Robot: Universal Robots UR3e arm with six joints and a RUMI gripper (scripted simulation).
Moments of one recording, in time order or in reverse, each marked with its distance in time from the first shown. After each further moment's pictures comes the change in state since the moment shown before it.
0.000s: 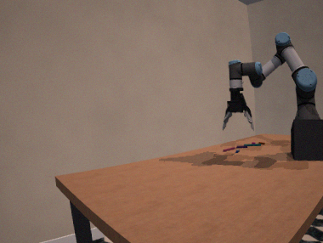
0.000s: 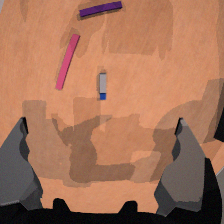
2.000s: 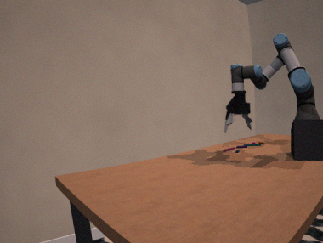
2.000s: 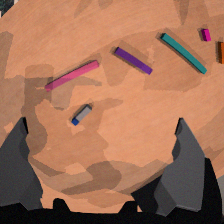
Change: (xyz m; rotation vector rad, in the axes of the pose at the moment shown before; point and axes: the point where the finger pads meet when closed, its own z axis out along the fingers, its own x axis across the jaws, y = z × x) arm -0.012 -0.056 0.010 0.000 0.015 -0.770
